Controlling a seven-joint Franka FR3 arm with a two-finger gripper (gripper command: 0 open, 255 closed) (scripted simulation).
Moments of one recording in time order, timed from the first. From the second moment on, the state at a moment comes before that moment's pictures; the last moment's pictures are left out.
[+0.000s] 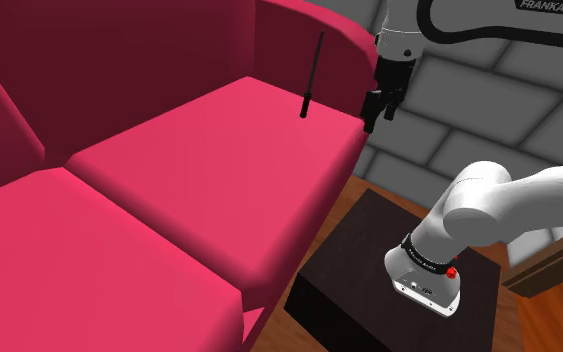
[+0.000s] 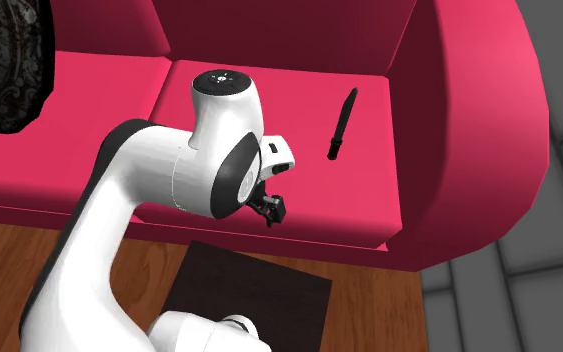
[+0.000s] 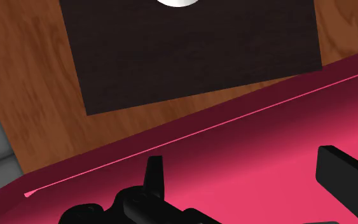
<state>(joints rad) -0.02 -0.80 0.04 -2.44 -0.02 1.51 0.16</state>
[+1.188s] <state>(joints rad) -0.07 -0.46 -0.08 -2.39 -0.17 2.14 0.02</state>
